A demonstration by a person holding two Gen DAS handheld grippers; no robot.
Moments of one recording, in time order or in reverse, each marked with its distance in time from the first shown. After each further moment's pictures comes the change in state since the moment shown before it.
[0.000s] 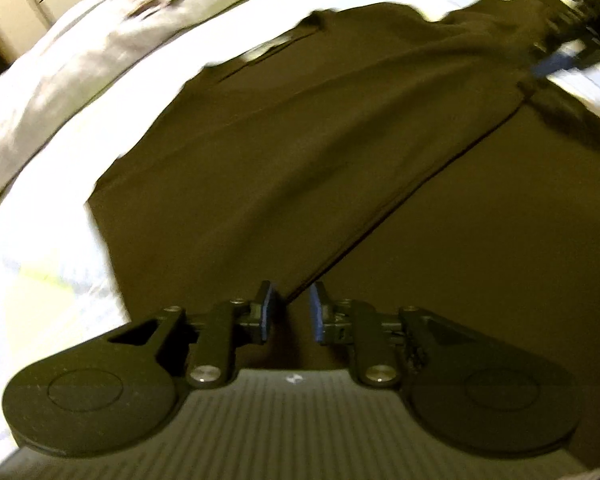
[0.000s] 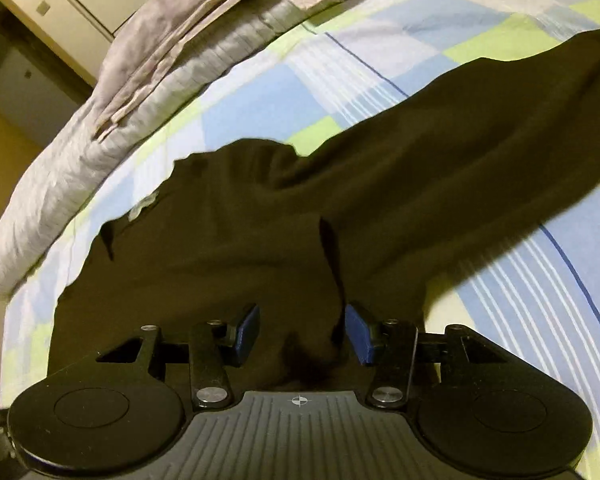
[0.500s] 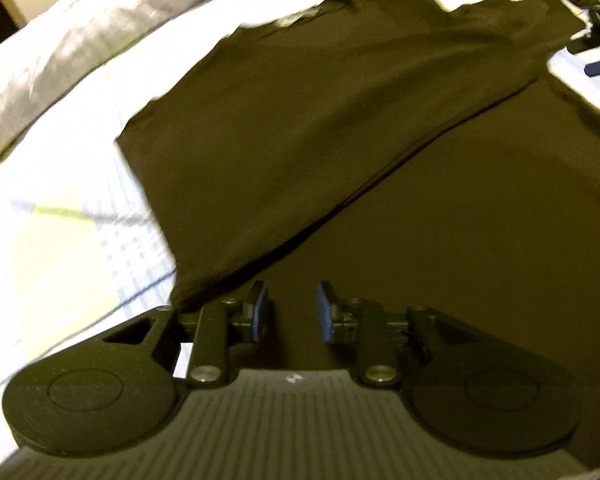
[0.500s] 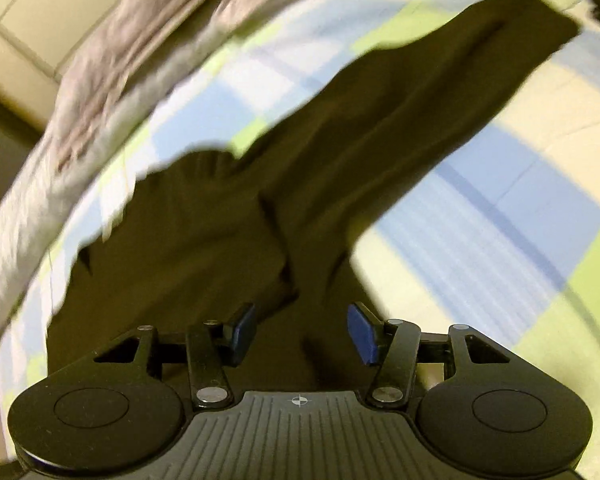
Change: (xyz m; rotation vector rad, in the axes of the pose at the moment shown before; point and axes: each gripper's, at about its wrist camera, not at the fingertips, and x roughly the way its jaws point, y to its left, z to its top) left arm -0.021 0.017 -0.028 -0.031 0.022 -0.040; right arm -0.057 -0.013 -0.016 0.222 -0.102 -0.126
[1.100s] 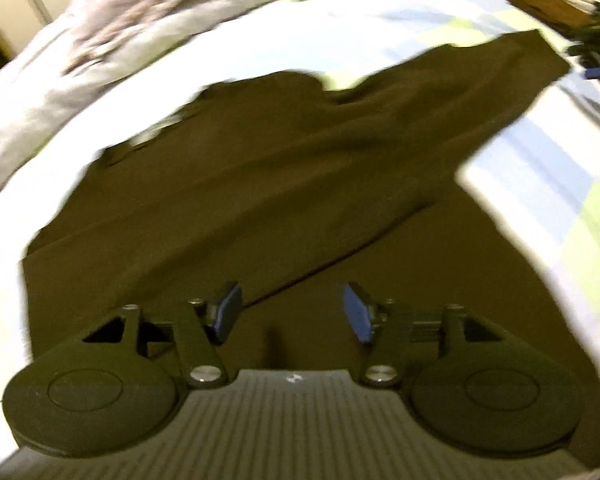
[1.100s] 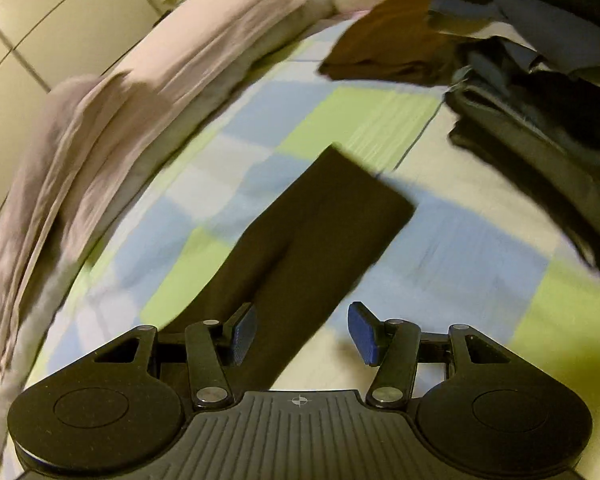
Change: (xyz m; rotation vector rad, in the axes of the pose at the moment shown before) left arm 0.012 -0.193 0.147 0.001 -0.026 -0.007; right arm -0.016 -0.234 0.219 0.169 -0.234 -0.074
